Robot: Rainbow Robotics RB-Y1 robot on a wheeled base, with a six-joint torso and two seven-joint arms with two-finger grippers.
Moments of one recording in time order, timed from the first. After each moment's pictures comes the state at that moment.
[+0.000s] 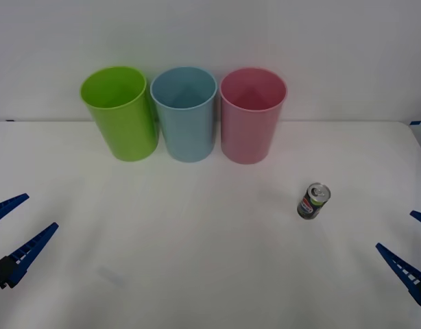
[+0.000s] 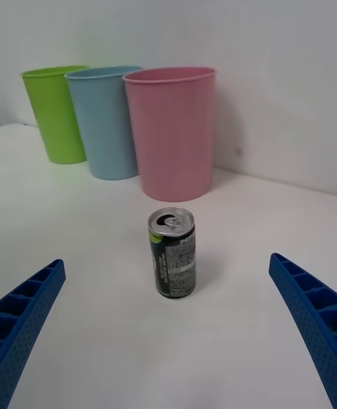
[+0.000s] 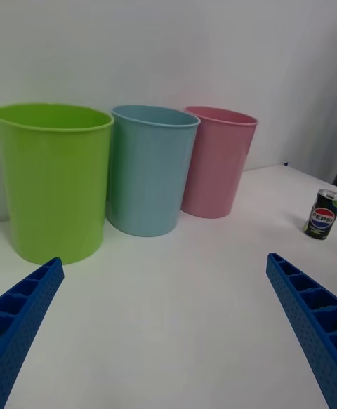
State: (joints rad) right arm 0.41 -0.41 -0.50 -1.61 0.98 -1.19 0.22; left arm 0.35 0.40 0.52 -1.66 -0.96 -1.22 0.00
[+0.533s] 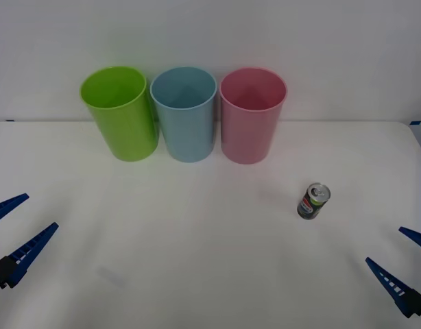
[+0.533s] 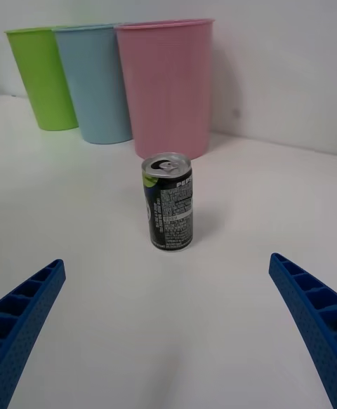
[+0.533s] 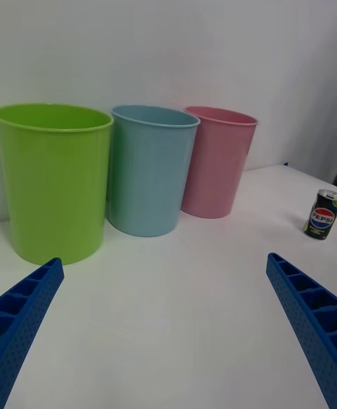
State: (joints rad) right arm 0.36 -0.42 -0.43 -1.43 0.98 -1.20 0.31; left arm 0.35 0.40 0.52 -1.66 -0.96 -1.22 0.00
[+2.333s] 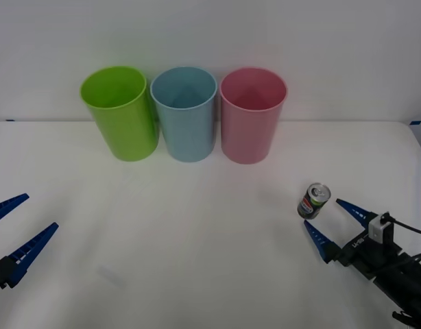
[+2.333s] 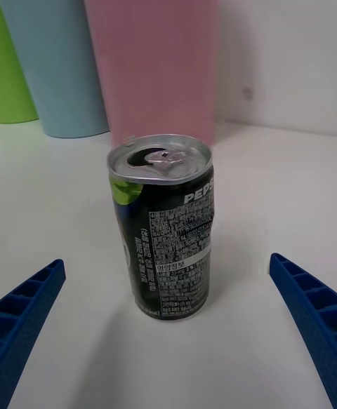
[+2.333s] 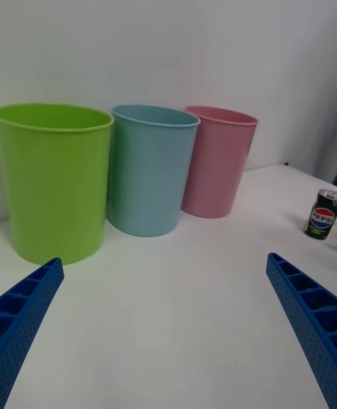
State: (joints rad) right arm 0.03 -0.31 -0.23 -1.13 1.01 -0.95 0.50; left arm 0.35 0.40 0.52 -1.66 -0.96 -1.22 0.00
